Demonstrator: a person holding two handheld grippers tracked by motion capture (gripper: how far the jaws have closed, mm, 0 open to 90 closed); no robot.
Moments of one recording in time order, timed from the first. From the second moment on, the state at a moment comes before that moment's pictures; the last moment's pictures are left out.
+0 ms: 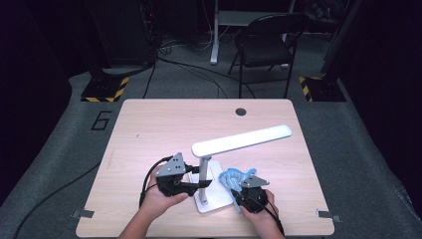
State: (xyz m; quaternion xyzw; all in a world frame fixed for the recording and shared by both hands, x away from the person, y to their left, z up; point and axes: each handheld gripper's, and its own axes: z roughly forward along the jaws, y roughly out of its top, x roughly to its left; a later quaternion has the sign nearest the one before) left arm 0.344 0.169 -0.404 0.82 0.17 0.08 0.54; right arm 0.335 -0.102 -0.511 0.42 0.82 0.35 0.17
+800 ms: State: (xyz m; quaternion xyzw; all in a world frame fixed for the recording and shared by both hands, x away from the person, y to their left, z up) left arm 0.347 0.173 -0.404 0.82 0.16 0.06 0.54; right arm 0.409 -0.063 -0.512 0.44 0.81 0.34 0.19
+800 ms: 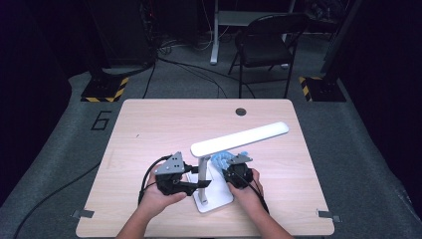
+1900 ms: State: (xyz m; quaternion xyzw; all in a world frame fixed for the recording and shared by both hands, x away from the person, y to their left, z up) left arm 0.344 0.172 -0.405 0.82 0.17 0.07 0.55; right arm 0.373 -0.092 -0.508 0.42 0.82 0.36 0.16
